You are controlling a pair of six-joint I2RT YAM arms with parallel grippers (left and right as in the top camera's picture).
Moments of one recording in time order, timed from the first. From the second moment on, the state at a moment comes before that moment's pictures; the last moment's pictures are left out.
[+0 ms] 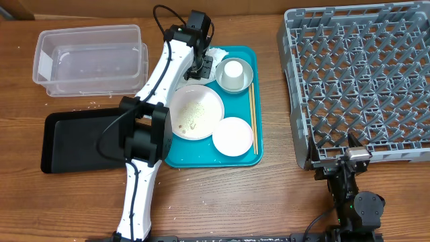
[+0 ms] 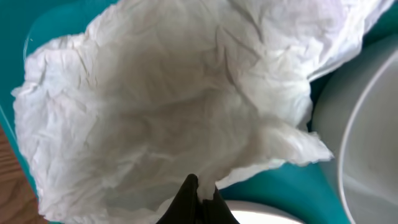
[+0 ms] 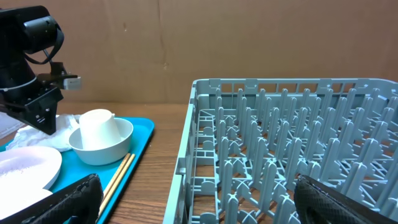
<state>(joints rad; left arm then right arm) -0.31 2.46 2.24 -1.12 -0.04 -0.08 0.01 0.01 0.02 -0.03 -0.09 0.02</state>
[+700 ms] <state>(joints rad) -0.31 2.27 2.26 -1.30 0.08 -0.23 0.01 0.01 0.02 -0.03 -0.09 0.02</state>
